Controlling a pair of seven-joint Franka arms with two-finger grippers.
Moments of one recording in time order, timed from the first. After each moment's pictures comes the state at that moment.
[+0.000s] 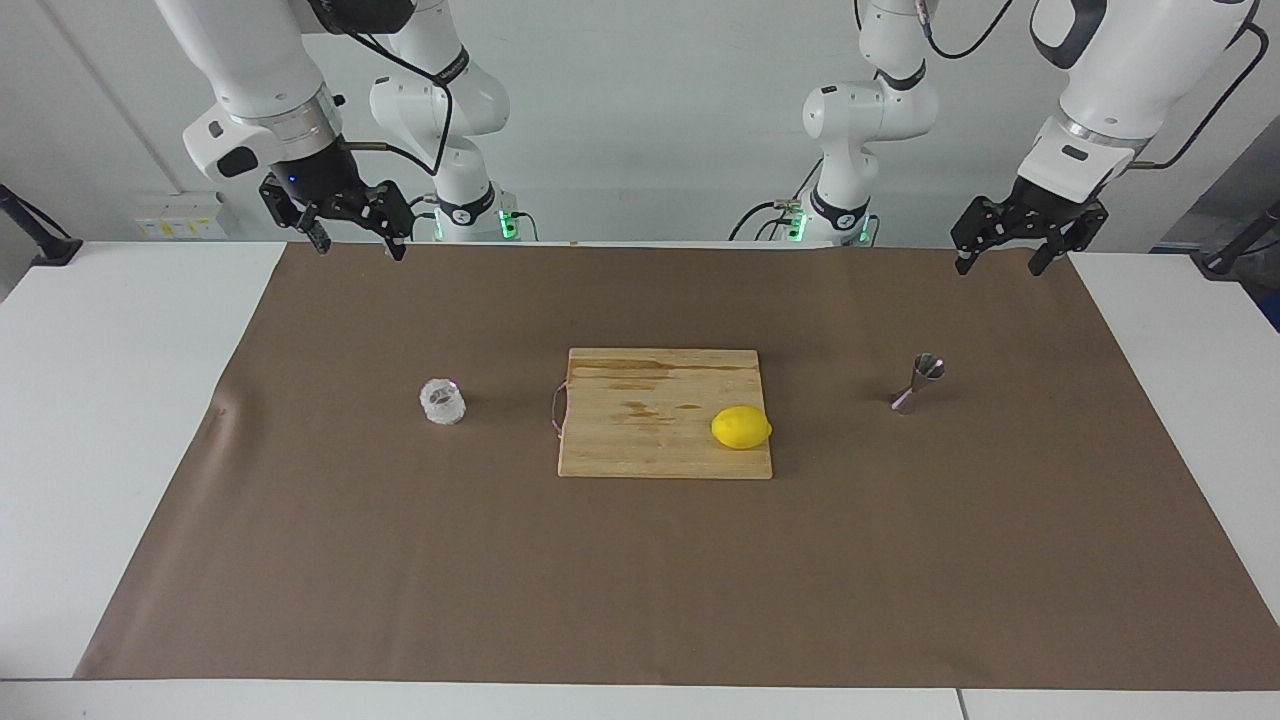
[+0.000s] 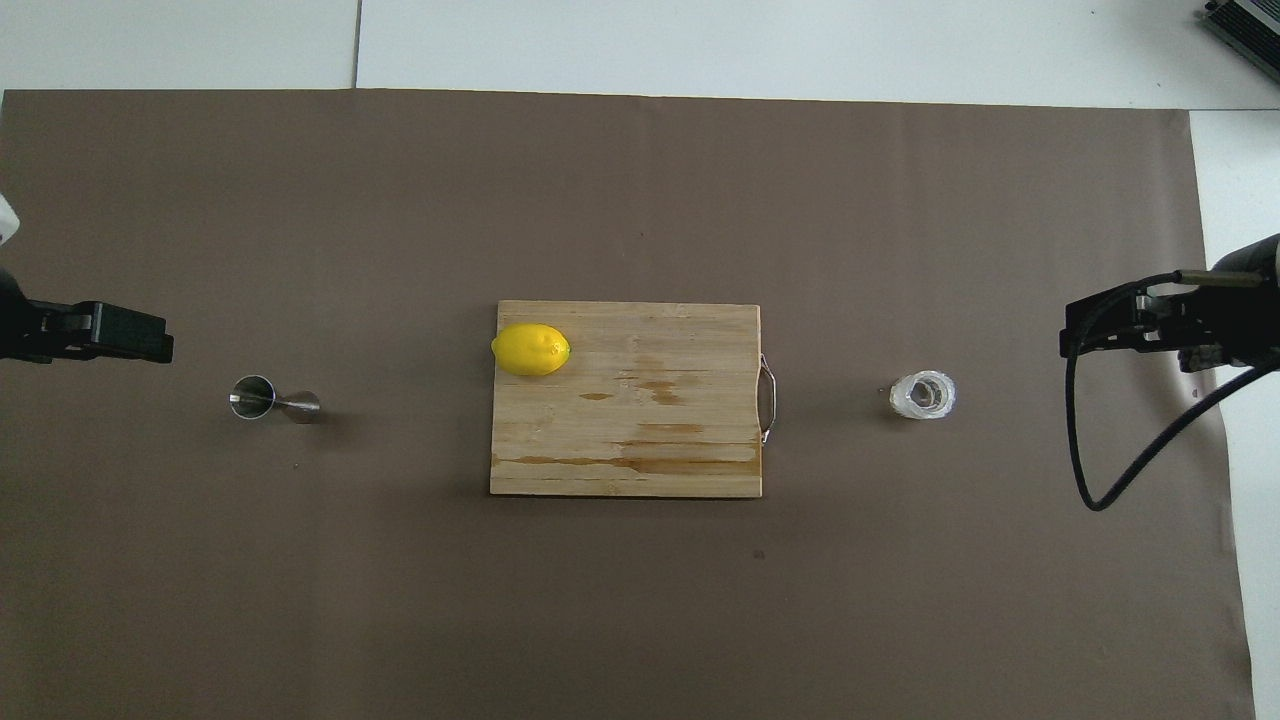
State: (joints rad) left arm 0.02 -0.09 -0.09 -1.67 -0.03 1.60 0.00; right arm 0.00 -0.02 0.06 -1.54 0.02 1.47 0.19
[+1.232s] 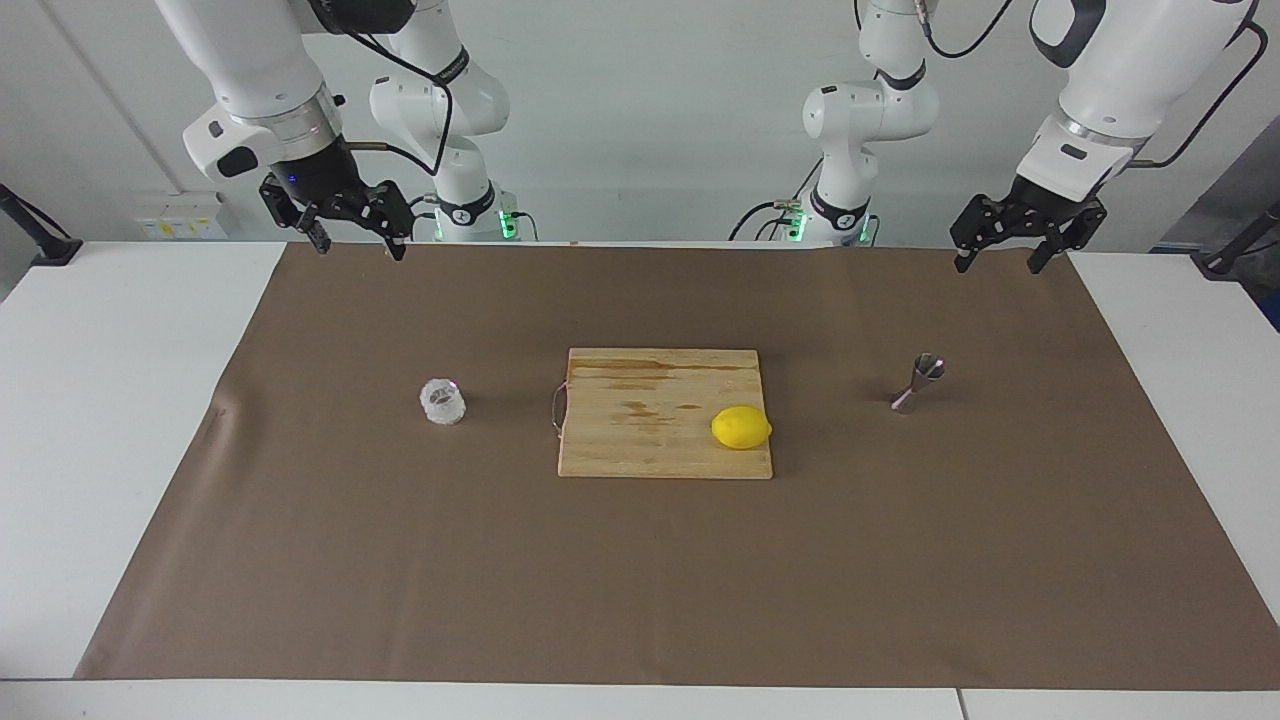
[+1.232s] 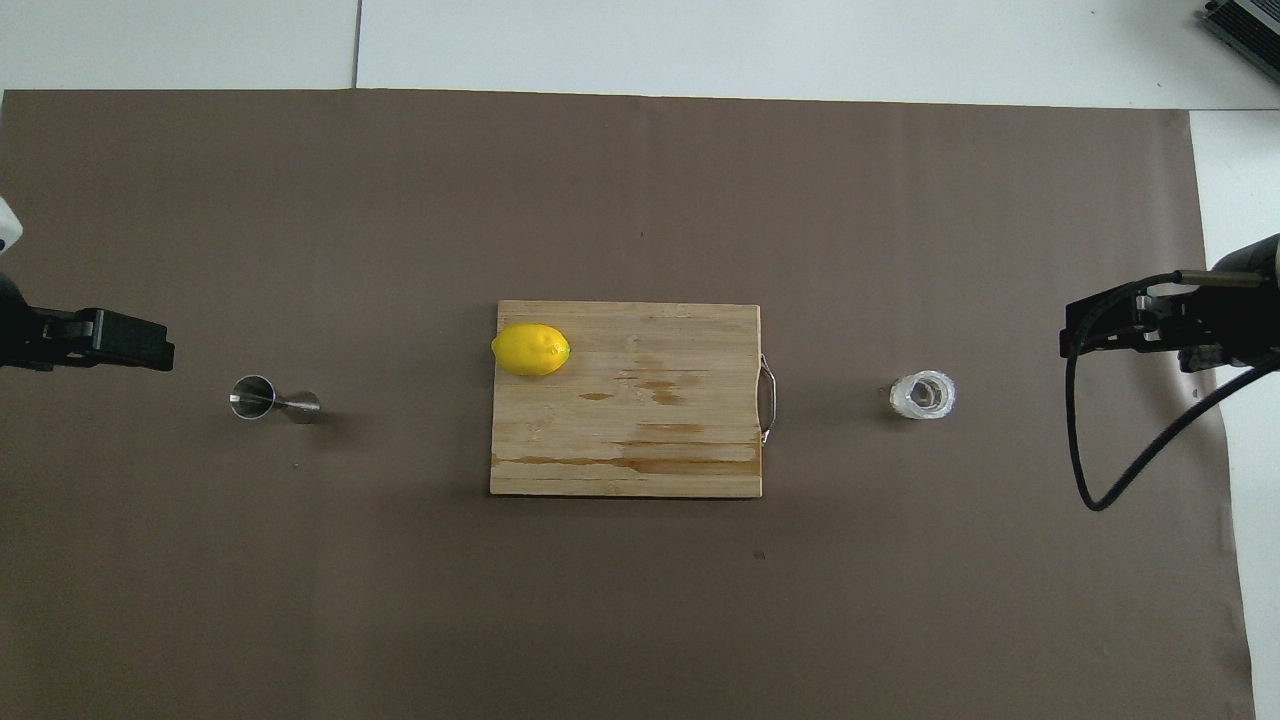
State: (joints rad) left arm 0.02 -0.10 -0.08 -1.69 -0.03 1.58 -0.01; right arm 0.00 -0.02 0.06 -1.54 0.02 1.47 0.19
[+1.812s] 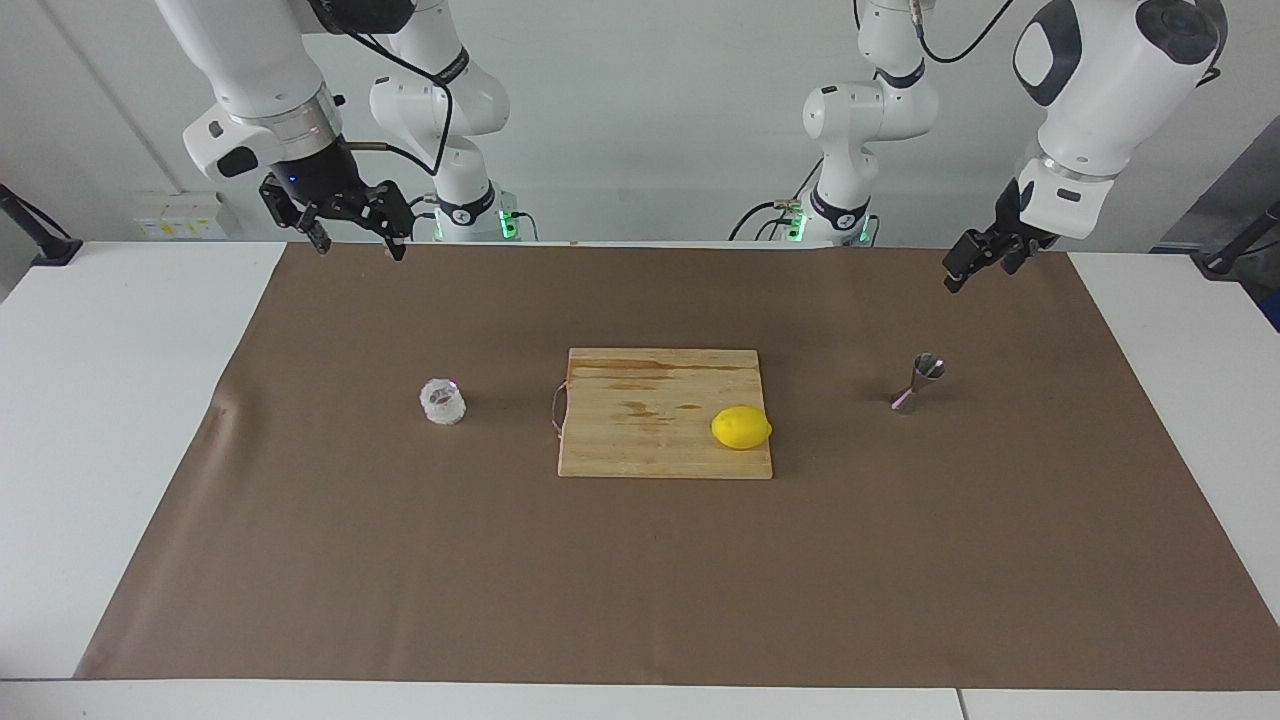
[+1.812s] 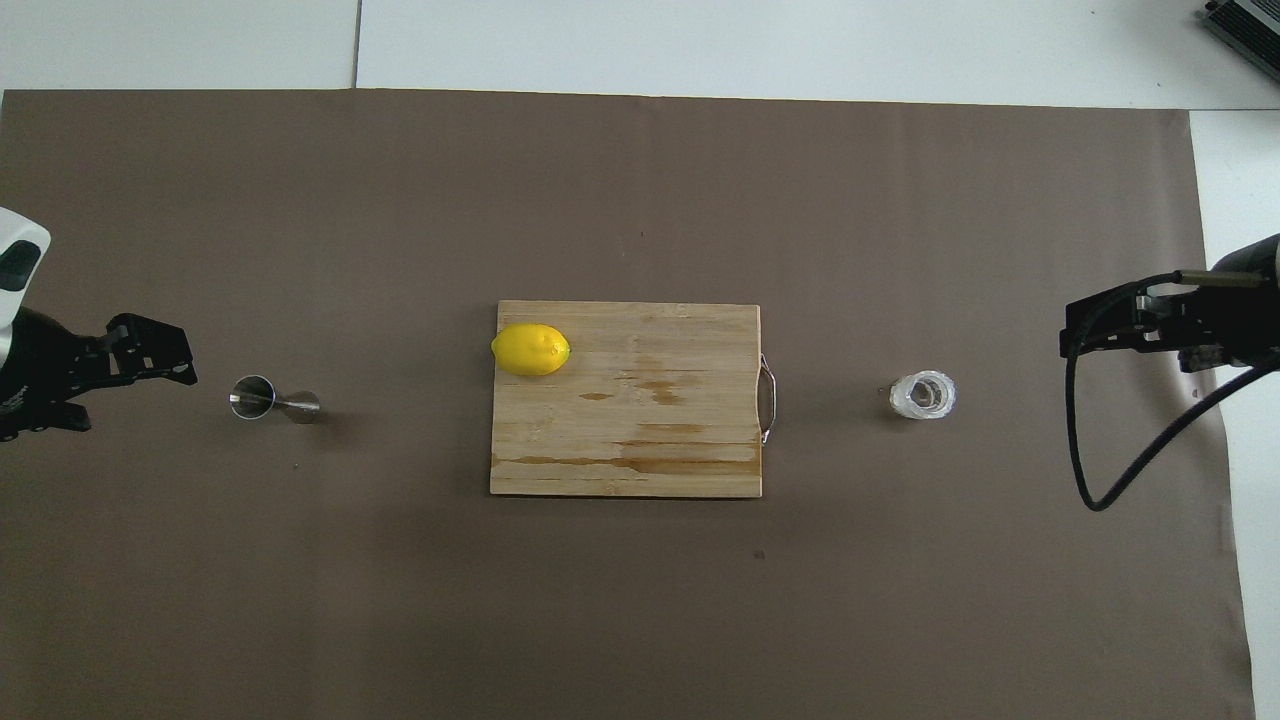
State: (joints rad) left arm 0.03 -0.13 -0.07 -1.85 -0.03 1.66 -0.48; right arm 0.00 -0.02 0.06 -1.54 0.02 1.47 0.19
